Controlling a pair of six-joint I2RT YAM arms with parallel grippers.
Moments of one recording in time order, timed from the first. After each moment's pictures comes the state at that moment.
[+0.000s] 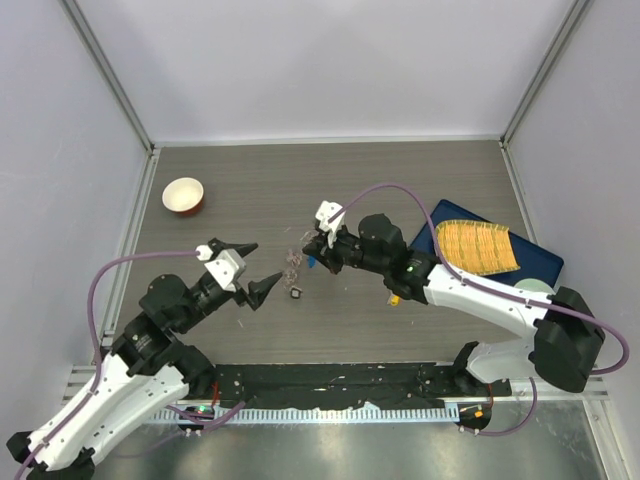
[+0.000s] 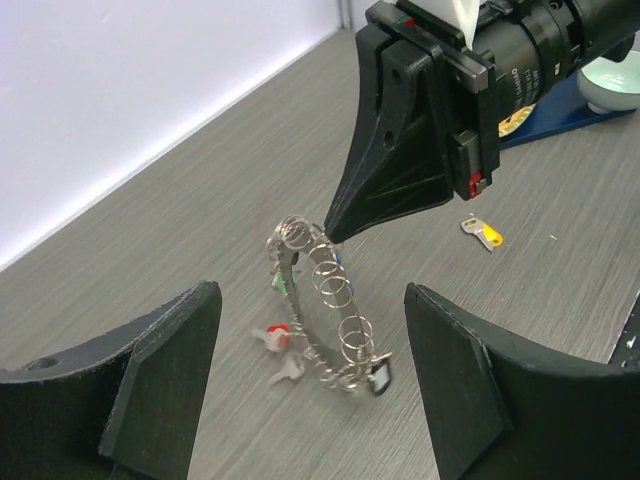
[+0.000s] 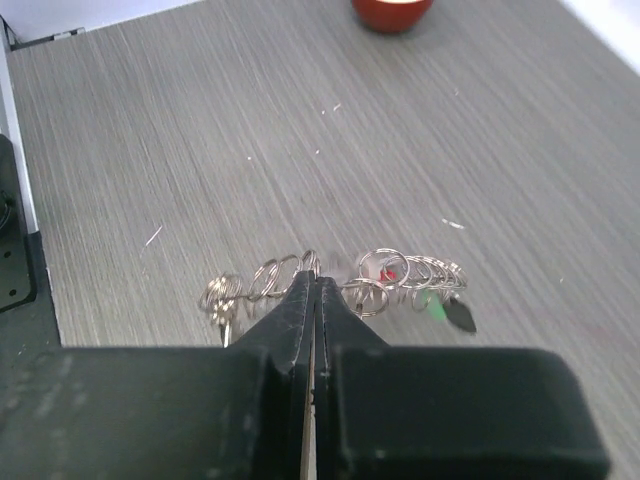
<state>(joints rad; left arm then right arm) -0.74 0.38 0.59 -0.21 0.09 0.14 0.90 1.31 0.88 0.18 -0.21 -0.09</state>
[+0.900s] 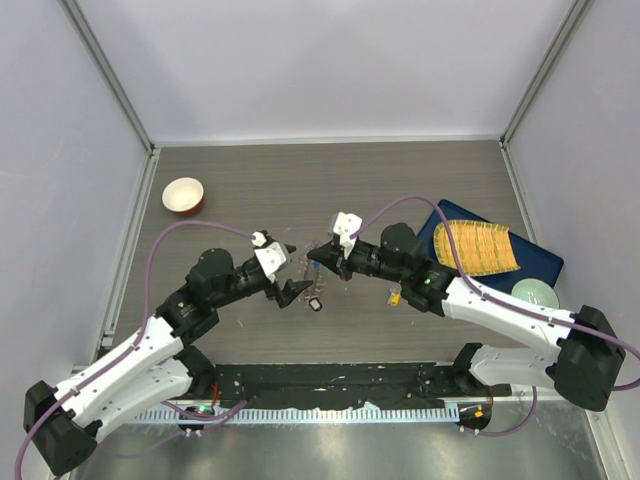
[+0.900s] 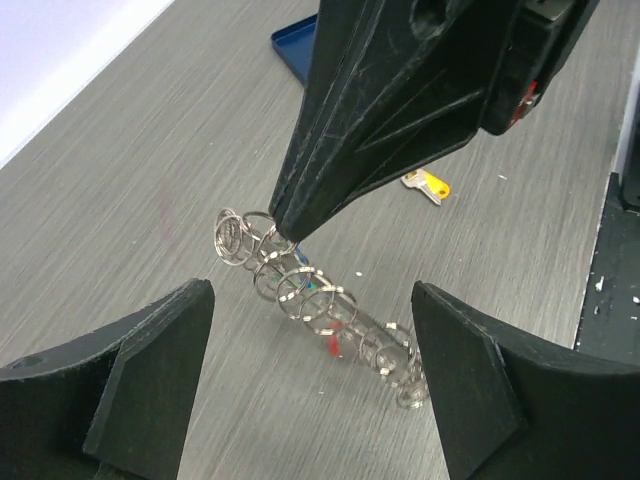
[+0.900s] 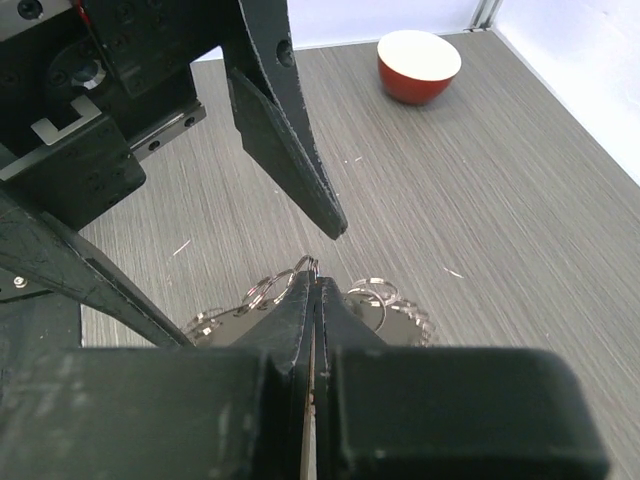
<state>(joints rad) -0.74 0.75 0.57 0.02 0.31 0.20 0.89 1.16 0.77 0.30 -0.31 -0.16</state>
